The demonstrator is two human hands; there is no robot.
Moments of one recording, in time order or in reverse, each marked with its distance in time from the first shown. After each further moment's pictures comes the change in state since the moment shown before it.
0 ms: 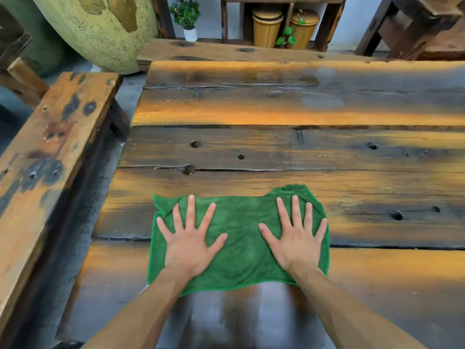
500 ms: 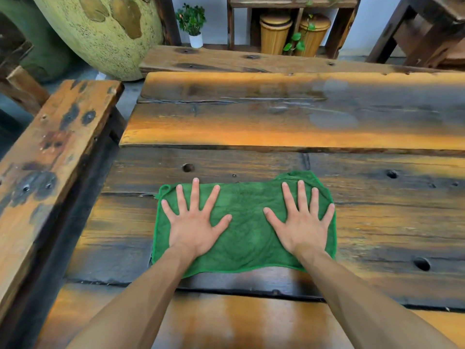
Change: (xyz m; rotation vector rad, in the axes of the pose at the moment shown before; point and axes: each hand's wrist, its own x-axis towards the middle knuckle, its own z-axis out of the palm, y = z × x) left_hand 0.122 0.028 -0.034 0.021 -0.028 -0.031; right_hand 0.128 0.000 -0.029 -0.001 -0.014 -0.034
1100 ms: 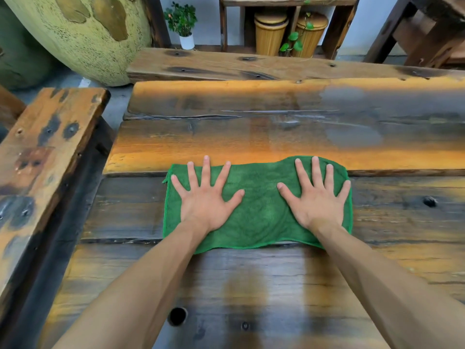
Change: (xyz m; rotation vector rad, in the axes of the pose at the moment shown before) left_hand 0.150 0.005 -0.036 -0.007 0.026 0.048; right_hand 0.135 -0.026 -0.026 -0.005 0.058 0.057
